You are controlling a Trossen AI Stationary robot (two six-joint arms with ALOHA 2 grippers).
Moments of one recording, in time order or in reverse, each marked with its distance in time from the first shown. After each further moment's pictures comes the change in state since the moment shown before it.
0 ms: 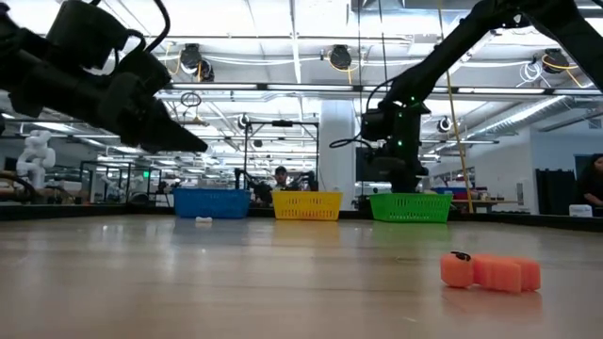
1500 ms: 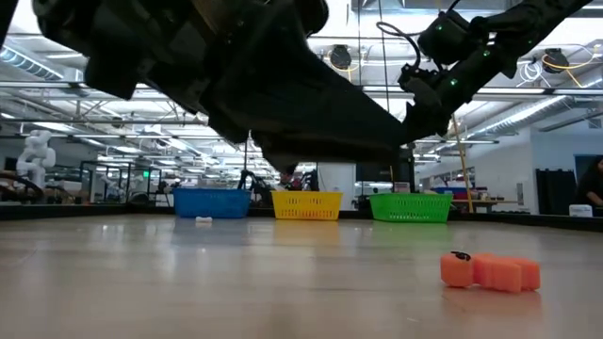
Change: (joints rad) left arm -0.398 0.948 0.864 -0.006 0.181 -0.135; right arm 0.347 -0.792 -0.745 0.727 -0.003 0.189
